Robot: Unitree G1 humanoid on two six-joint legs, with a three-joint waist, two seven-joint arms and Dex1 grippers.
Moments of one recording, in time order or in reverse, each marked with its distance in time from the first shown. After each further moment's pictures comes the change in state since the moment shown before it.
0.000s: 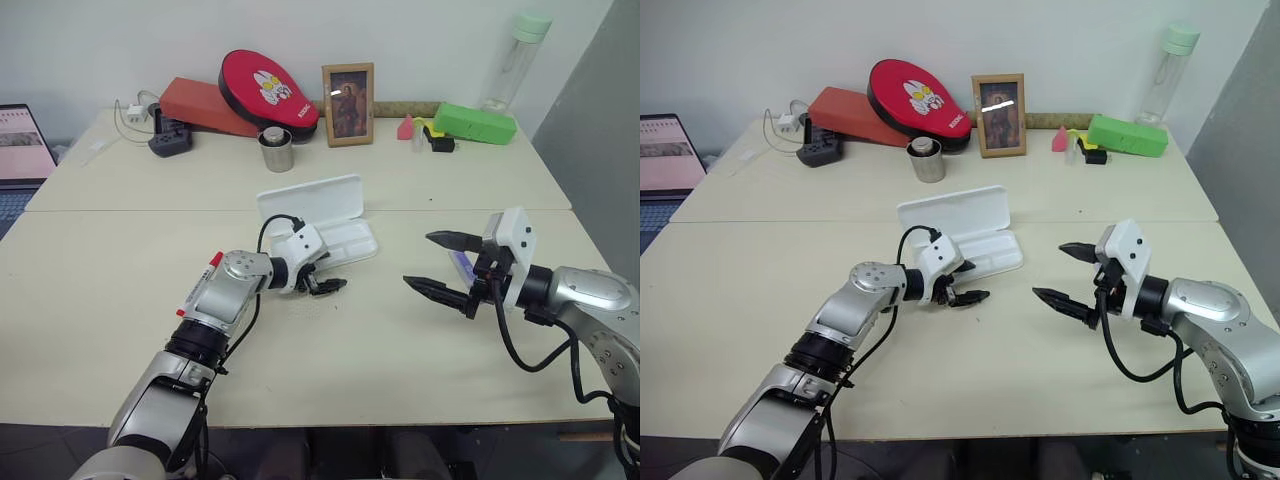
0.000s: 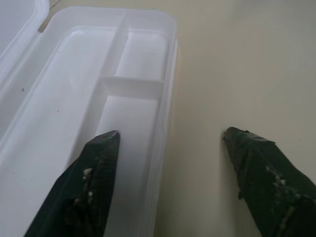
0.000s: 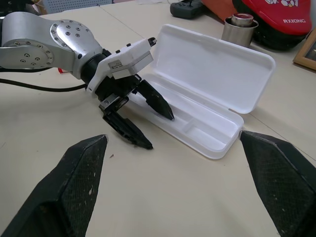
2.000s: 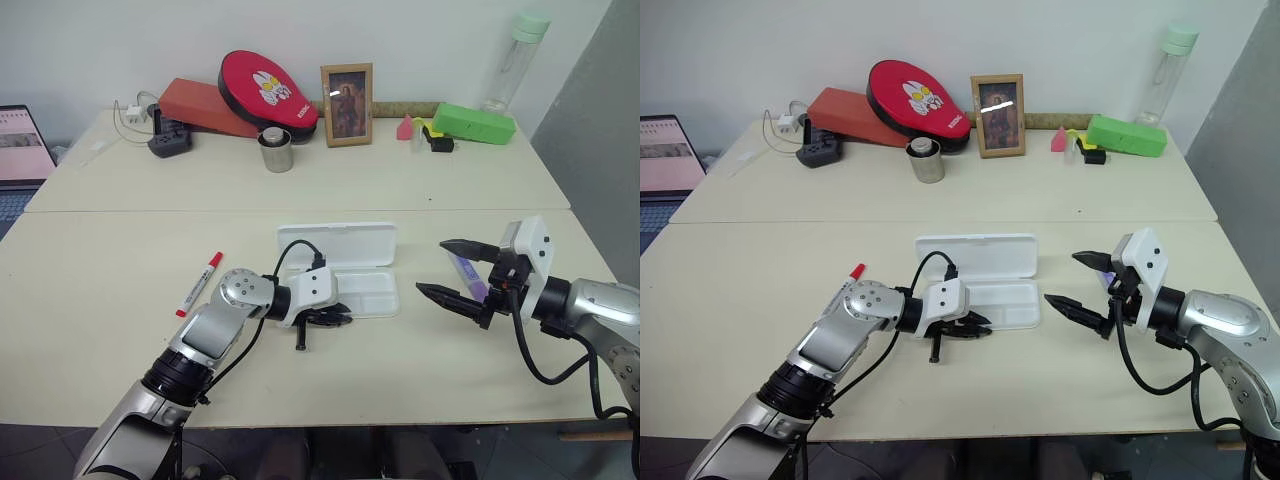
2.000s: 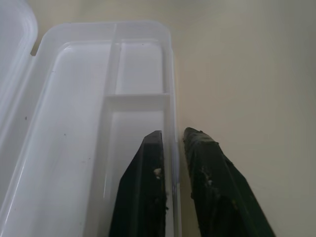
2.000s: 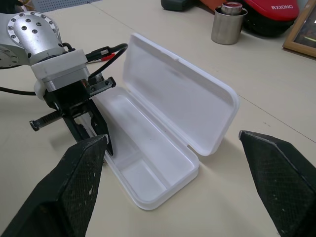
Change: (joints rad) left arm 0.168 0.110 -0.088 -0.353 0.019 -0.018 -0.254; right arm 0.099 -0.040 -0.074 -0.042 0.058 0.012 -0.013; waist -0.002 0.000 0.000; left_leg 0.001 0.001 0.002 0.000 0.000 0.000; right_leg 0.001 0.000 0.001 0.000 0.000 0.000
